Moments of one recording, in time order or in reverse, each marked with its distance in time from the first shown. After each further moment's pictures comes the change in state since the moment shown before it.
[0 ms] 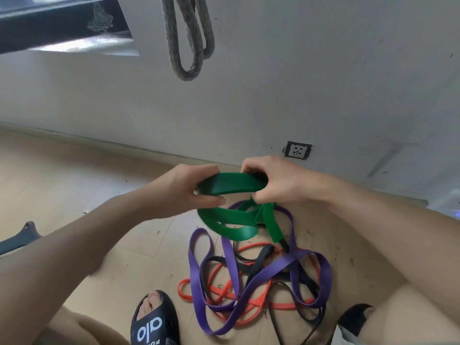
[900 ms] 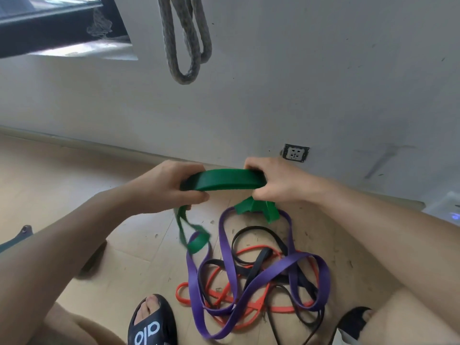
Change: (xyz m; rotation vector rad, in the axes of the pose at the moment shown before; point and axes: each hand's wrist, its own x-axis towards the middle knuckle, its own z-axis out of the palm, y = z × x) left_hand -0.005 -0.006 -0.020 -0.098 -0.060 -0.102; right_hand 0.002 0.008 0.001 -0.136 0.072 0.032
